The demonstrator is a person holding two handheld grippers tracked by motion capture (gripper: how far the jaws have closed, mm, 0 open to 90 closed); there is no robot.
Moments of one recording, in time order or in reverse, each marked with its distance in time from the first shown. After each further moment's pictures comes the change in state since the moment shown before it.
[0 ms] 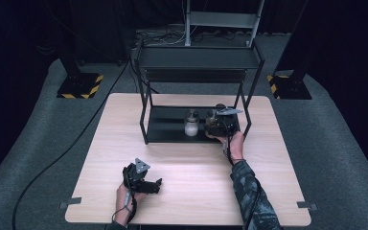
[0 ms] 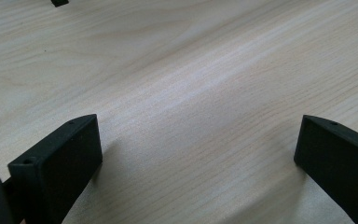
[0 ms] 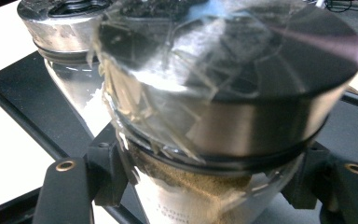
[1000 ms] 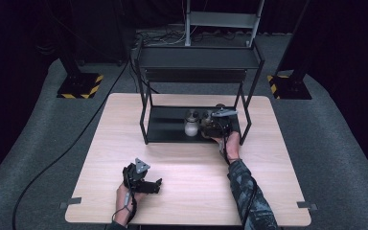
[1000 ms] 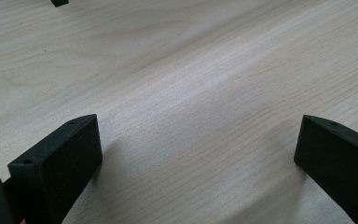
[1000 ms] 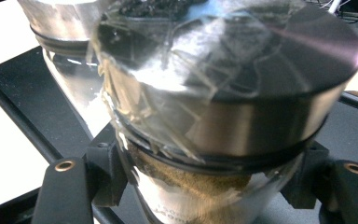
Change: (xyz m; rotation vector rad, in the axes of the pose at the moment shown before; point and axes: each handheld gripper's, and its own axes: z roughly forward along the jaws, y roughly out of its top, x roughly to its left) left arm 0.000 0.000 0.000 0.000 0.000 0.000; right arm 0.001 -0.008 0.018 -0.020 0.027 -0.047
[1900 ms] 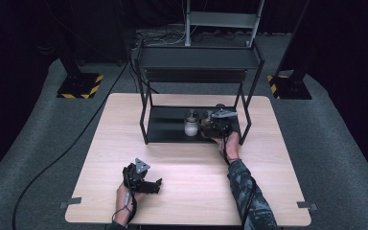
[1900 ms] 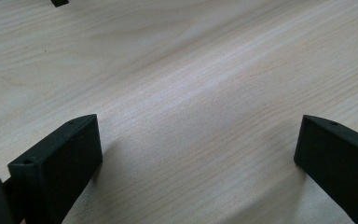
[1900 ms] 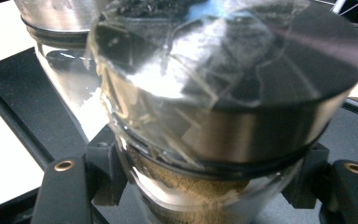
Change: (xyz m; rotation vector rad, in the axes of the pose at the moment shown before) left arm 0.000 0.000 0.000 0.000 0.000 0.001; right arm -0.003 -0.008 0.005 -0.027 0.004 -0.016
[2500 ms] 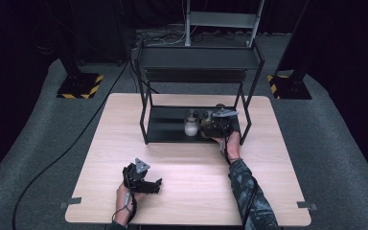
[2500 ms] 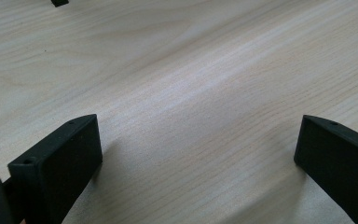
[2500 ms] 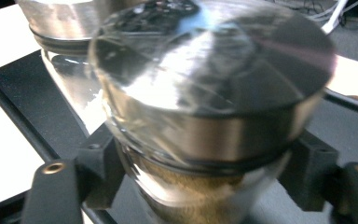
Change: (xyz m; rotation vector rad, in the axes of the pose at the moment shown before) left arm 0.000 0.000 0.000 0.000 0.000 0.000; right arm -0.005 0.004 -0.005 0.011 0.014 0.027
